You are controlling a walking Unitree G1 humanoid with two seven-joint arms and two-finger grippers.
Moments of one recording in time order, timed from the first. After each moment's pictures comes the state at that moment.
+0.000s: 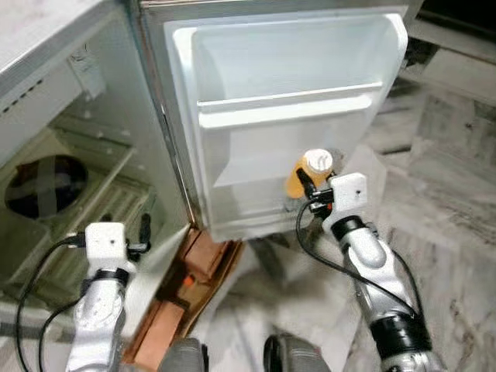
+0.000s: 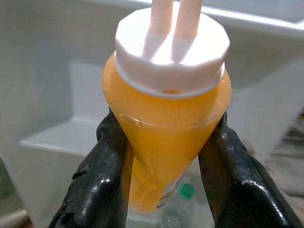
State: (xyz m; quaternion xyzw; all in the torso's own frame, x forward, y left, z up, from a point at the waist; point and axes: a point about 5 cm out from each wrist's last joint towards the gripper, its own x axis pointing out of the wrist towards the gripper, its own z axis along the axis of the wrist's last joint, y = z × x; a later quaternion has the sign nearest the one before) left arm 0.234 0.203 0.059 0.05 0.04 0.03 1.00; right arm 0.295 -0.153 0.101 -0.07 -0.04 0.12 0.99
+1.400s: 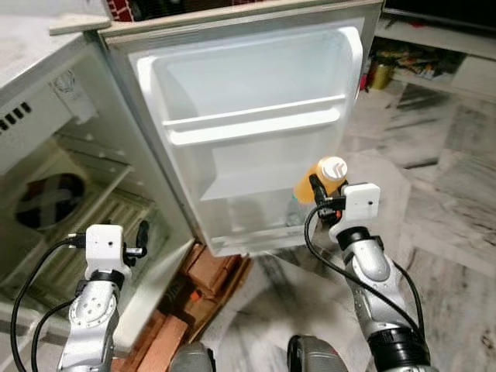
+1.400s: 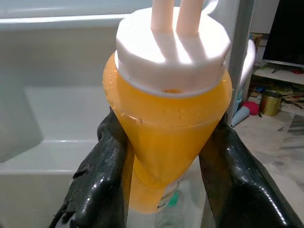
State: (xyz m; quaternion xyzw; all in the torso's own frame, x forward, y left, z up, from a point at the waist) left arm 0.236 0.224 0.048 0.08 0.07 0.03 0.99; right arm 0.284 -0.154 0.089 -0.02 -0.04 0.07 1.00
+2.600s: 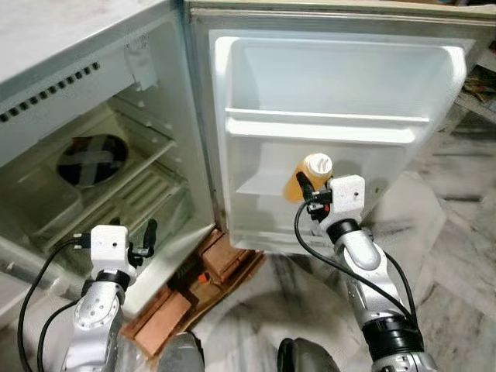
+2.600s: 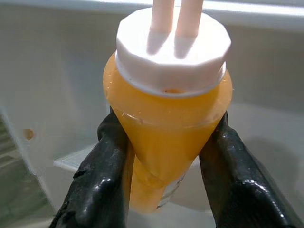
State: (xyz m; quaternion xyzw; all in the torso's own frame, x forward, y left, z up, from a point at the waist) left arm 0.233 0.214 0.045 0.05 0.06 0.00 1.00; right arm 0.297 -0.143 0.095 -0.03 -0.02 0.11 0.99
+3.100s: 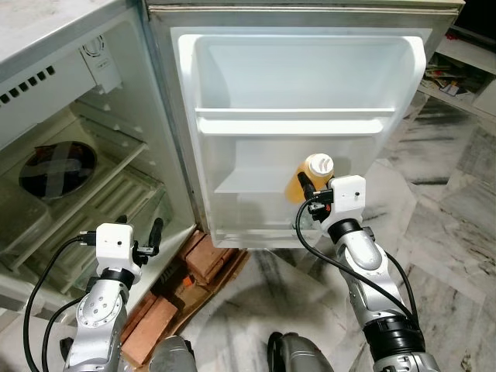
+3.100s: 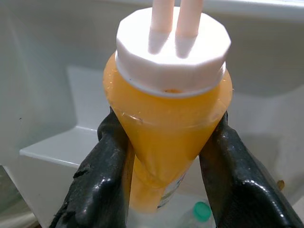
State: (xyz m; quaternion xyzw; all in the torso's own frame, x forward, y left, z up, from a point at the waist) left arm 0.236 0.207 0.046 0.04 0.05 -0.02 1.00; right arm 0.296 -0.145 0.093 -0.03 -0.02 0.11 0.99
